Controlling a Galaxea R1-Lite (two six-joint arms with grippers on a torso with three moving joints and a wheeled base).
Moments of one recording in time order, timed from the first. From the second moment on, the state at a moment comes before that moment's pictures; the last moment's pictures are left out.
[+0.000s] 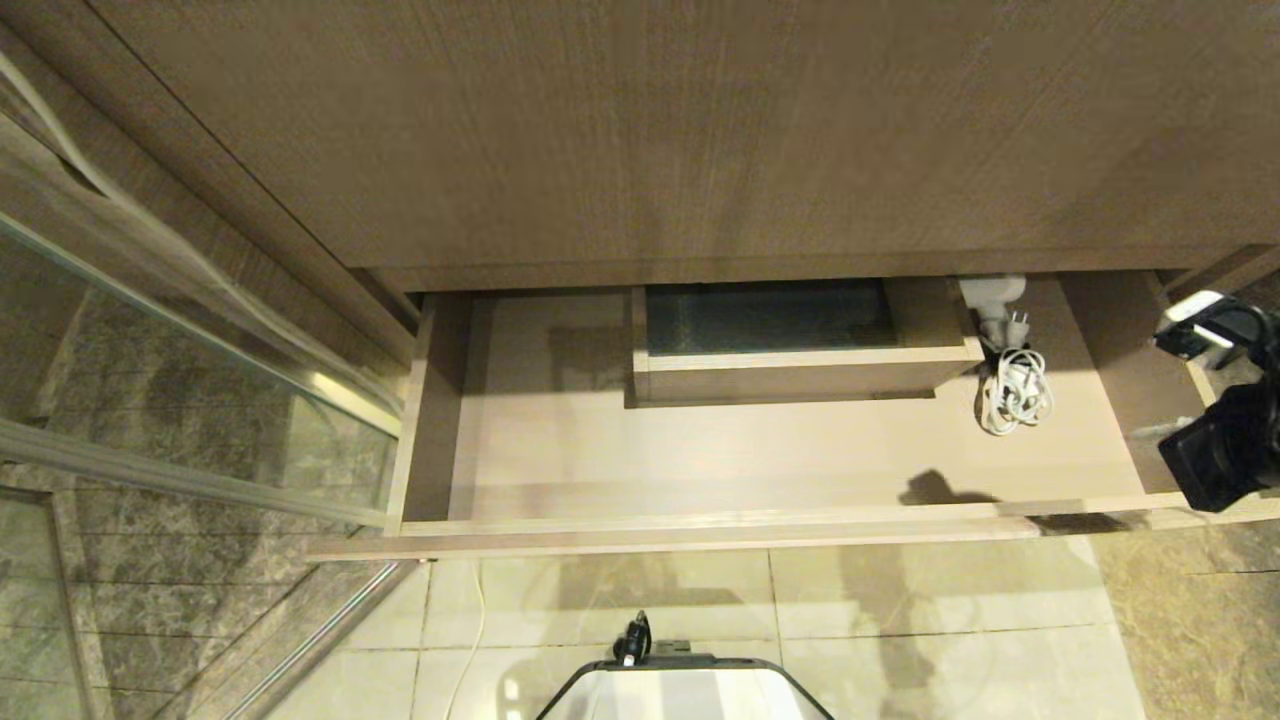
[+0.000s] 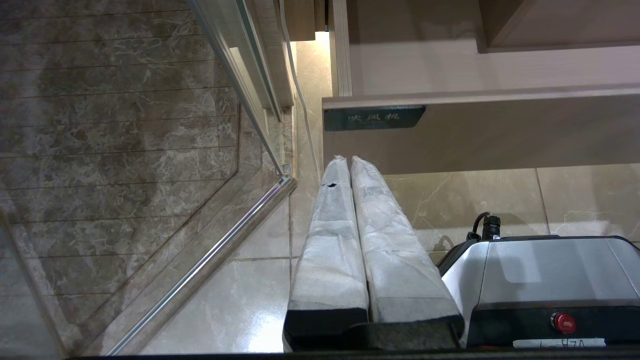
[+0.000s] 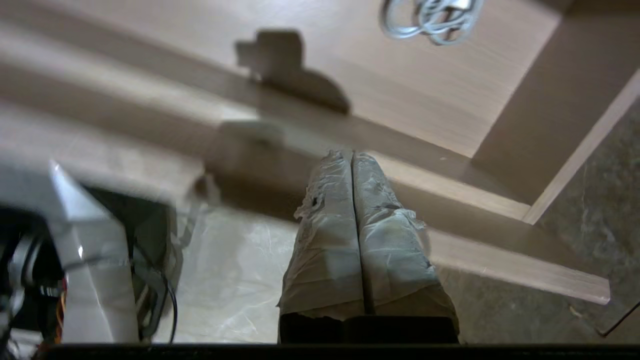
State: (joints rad) left arm 0.00 0.00 0.00 0.00 0.00 0.00; right arm -0.15 1.42 -0.87 0.08 0.08 -0.53
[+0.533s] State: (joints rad) left arm 0.00 0.00 0.00 0.00 0.00 0.00; right arm -0.15 1.67 -1.04 -0.09 0.01 -0.38
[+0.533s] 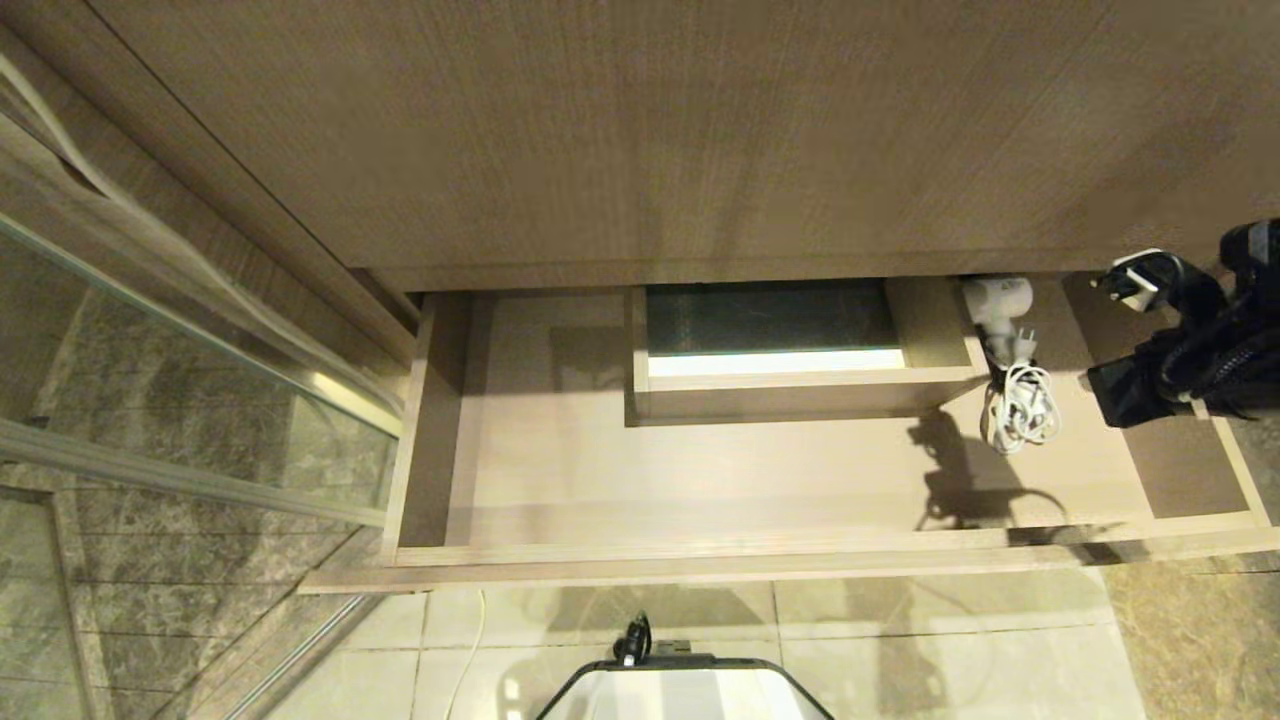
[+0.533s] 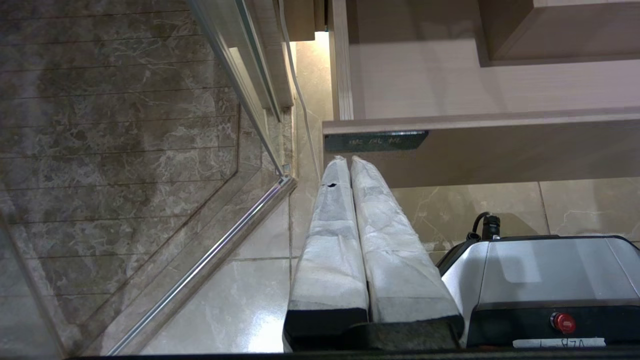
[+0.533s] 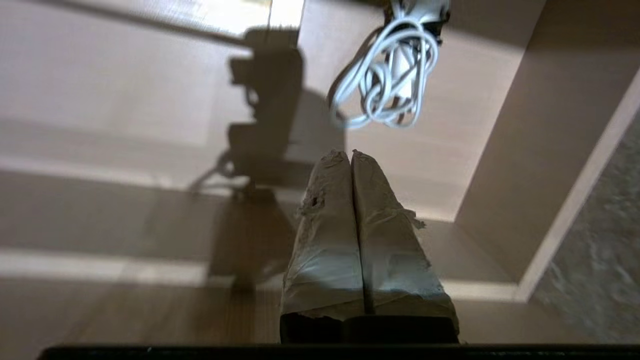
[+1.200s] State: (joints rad) left arm 0.00 0.00 0.00 0.00 0.00 0.00; right arm -0.17 1.77 -1.08 -0.09 -0.03 -0.37
